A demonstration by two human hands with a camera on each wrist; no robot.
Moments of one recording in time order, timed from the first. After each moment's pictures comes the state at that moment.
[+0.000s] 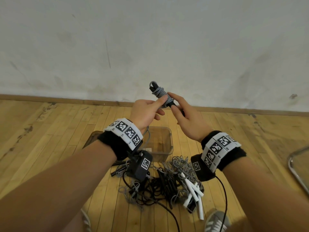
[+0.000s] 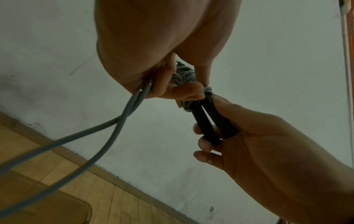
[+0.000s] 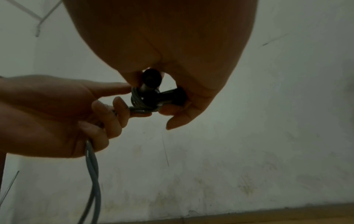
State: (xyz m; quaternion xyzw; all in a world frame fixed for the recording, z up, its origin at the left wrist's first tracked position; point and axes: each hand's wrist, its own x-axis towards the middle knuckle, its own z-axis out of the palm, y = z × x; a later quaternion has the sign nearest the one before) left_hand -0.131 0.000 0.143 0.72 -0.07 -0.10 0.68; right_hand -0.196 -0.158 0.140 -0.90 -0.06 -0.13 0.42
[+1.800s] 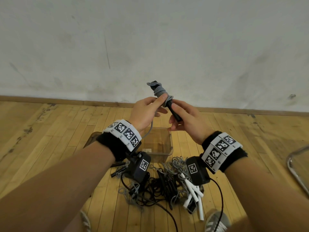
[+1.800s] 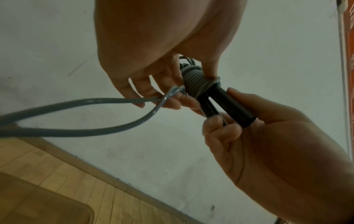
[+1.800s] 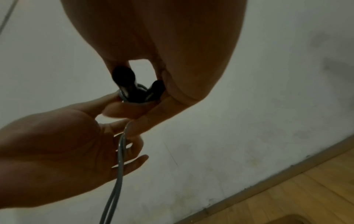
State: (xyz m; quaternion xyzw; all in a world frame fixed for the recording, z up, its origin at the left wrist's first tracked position) left_hand -0.133 0.000 0.143 0.70 -0.11 -0.11 0.70; right_hand -0.198 -0.152 0.141 -0.74 0.04 -0.03 0.67
